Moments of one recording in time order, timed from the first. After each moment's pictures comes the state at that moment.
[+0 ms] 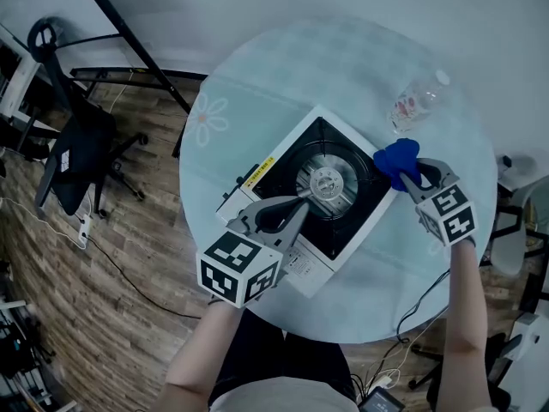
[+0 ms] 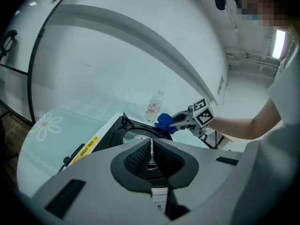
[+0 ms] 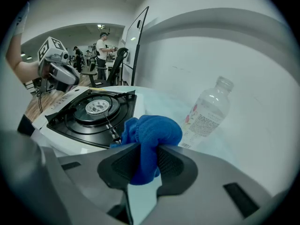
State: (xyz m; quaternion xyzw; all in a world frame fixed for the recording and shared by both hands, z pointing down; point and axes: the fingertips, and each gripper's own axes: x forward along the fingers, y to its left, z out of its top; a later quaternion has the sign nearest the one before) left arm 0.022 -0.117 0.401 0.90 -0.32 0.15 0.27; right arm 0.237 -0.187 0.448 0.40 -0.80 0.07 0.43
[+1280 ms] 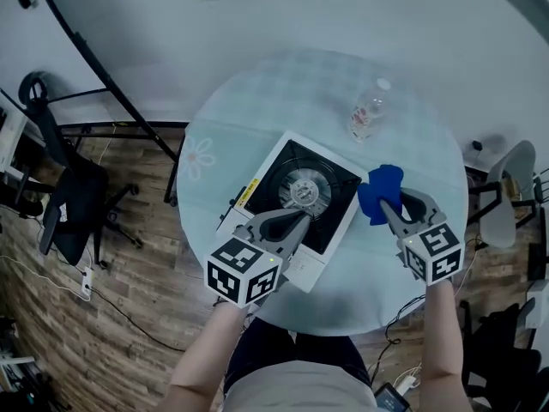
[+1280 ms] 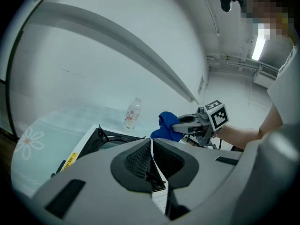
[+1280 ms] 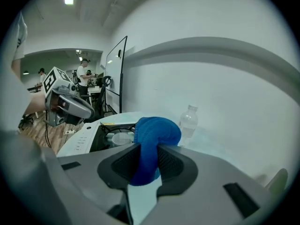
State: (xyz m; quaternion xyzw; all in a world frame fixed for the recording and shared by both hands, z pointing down) left arm 0.050 -0.084 0.347 0.94 -0.23 0.13 0.23; right arm 0.215 -0.091 0.352 0.53 -0.79 0.10 0.29
